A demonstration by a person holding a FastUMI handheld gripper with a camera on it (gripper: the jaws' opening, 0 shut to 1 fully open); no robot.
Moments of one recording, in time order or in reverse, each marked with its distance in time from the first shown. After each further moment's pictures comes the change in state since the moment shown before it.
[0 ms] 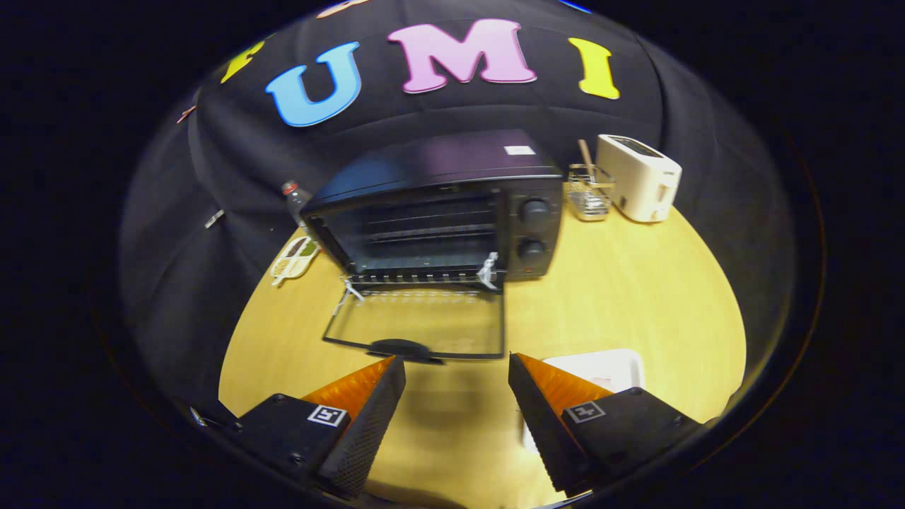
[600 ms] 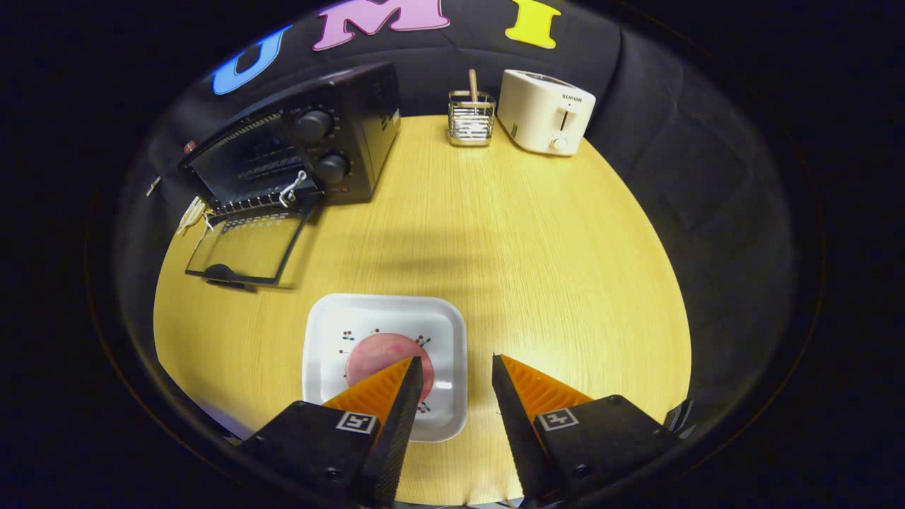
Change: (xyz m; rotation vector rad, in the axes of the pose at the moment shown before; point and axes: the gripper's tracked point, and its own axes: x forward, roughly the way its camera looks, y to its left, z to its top) arm 0.029 -0.194 -0.080 -0.063 0.274 -0.211
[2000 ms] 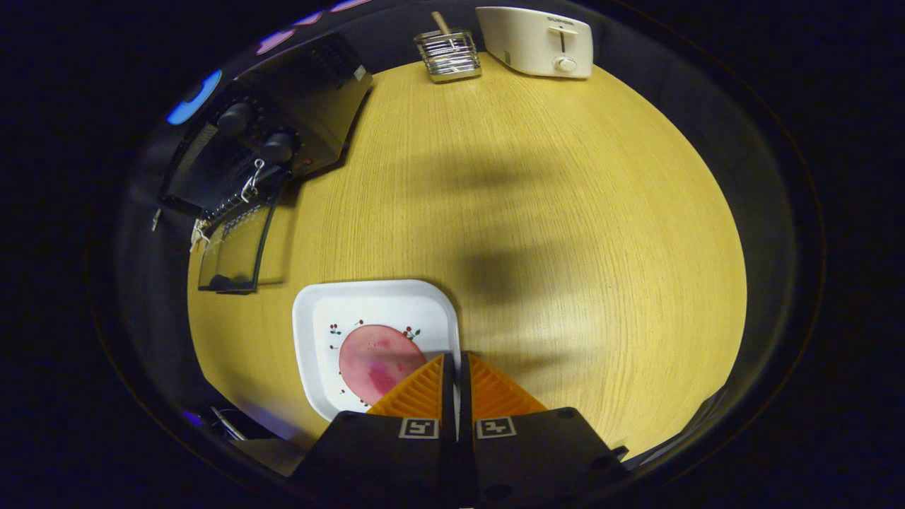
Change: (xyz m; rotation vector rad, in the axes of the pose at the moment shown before) arm 0.023 0.005 -0.021 0.210 0.266 0.209
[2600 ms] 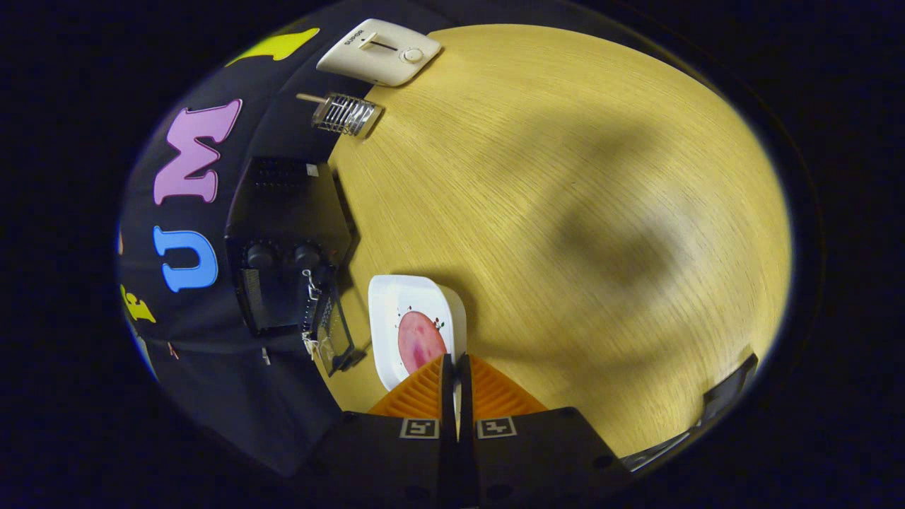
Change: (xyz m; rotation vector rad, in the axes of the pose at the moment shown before) arm -0.037 0.012 0.001 0.609 -0.068 0.386
